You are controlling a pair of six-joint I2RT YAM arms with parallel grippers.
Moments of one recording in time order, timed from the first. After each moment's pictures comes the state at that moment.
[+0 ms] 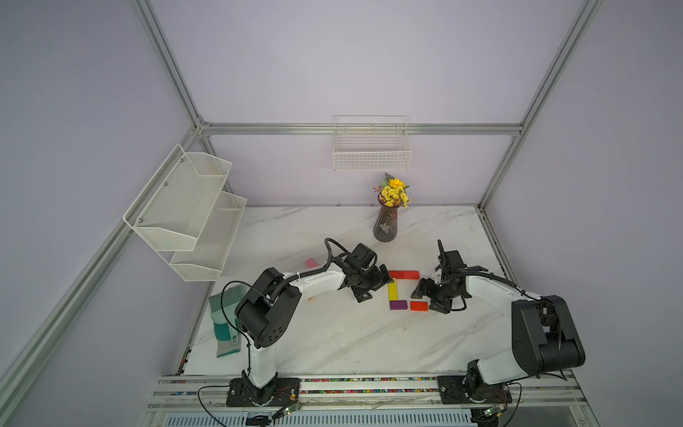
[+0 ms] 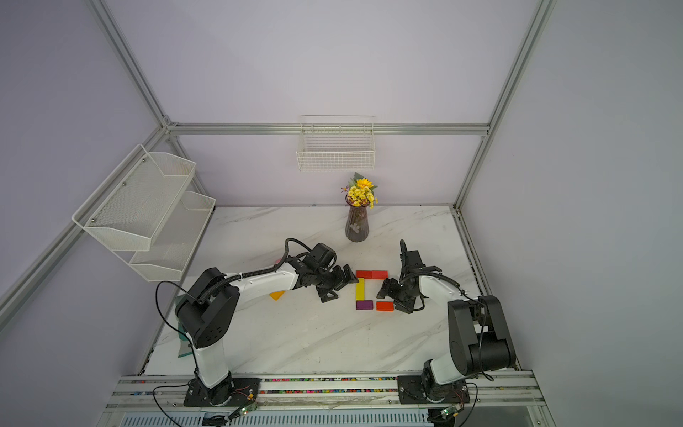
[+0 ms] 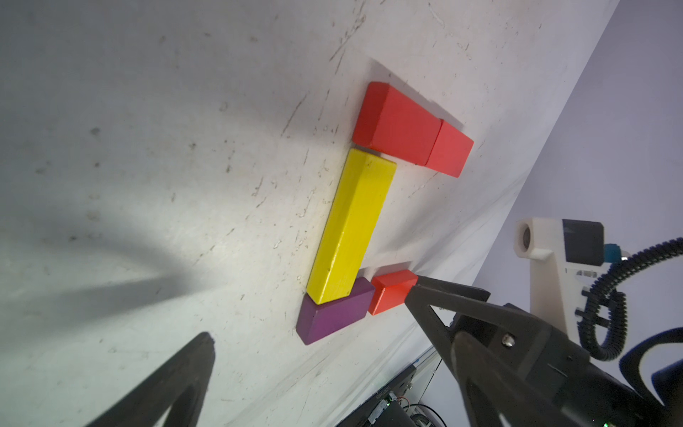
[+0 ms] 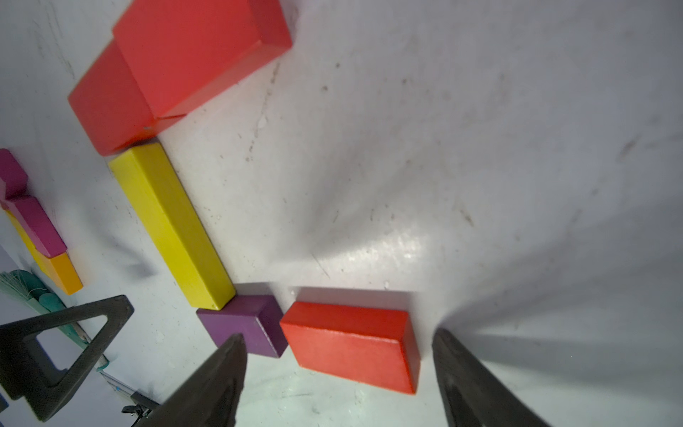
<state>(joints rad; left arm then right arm) -0.74 1.87 1.25 -0.33 0.35 -1.20 0.14 1.50 0.79 -0.62 -0.39 0.57</state>
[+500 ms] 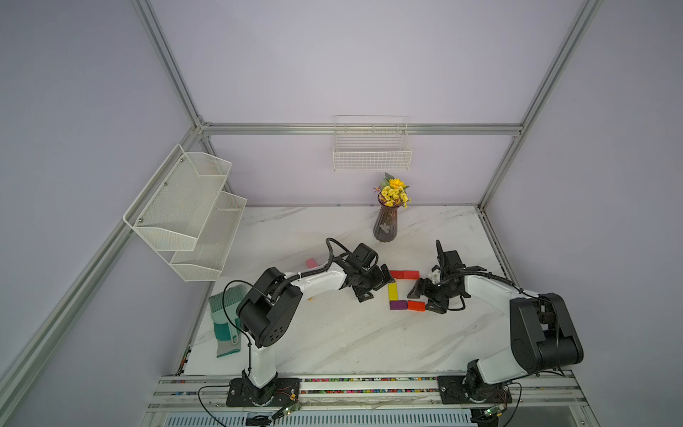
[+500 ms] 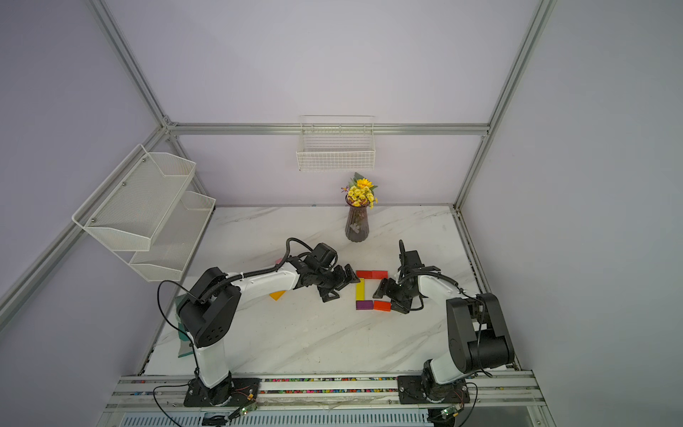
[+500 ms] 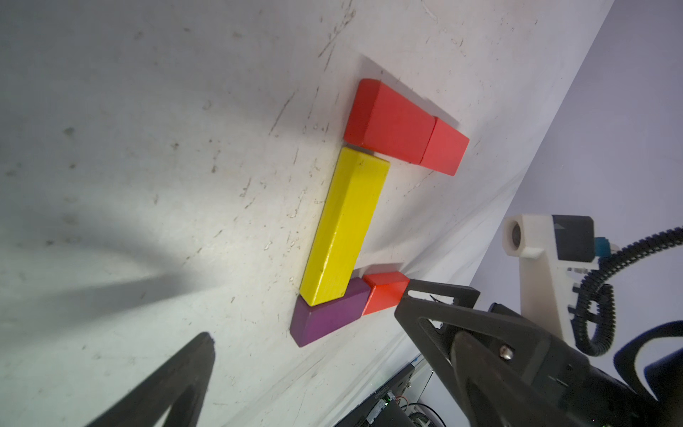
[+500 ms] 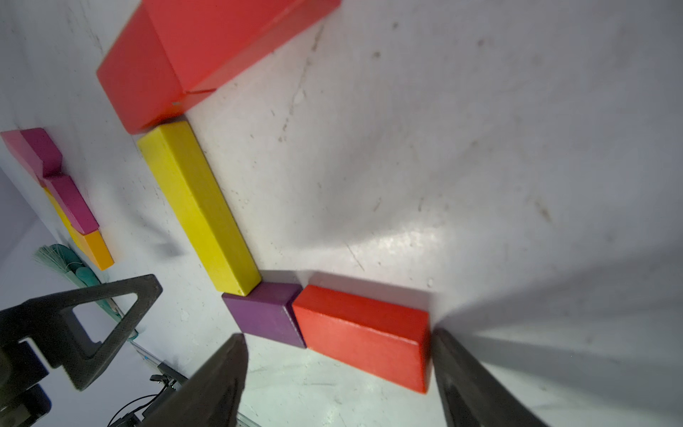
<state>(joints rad) -0.74 1.88 1.26 -0.33 0.36 -1.20 0.14 1.52 0.79 -0.60 -0.47 0.58</state>
